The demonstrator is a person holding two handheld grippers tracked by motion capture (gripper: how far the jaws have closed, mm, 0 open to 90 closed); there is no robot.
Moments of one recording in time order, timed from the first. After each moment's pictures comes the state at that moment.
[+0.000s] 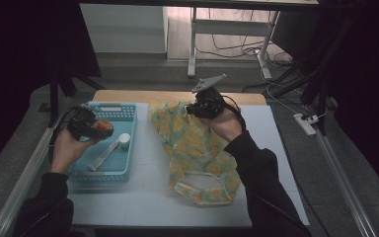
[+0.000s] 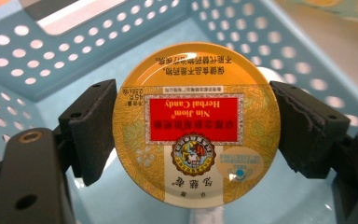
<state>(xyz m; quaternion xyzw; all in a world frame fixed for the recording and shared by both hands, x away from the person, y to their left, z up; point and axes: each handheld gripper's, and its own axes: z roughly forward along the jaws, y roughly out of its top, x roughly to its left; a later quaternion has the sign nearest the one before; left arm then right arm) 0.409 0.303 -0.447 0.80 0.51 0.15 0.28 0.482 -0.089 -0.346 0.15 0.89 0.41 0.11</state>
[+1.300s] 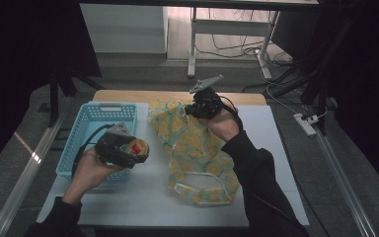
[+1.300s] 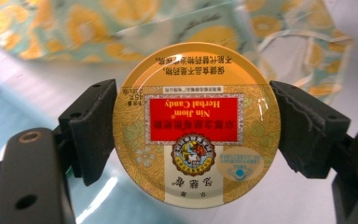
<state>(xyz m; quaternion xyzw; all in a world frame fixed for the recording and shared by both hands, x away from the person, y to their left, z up) 0.345 0.181 -0.417 0.87 0.33 0.10 0.36 0.488 -0.084 -0.355 0.16 0.89 0.41 0.11</state>
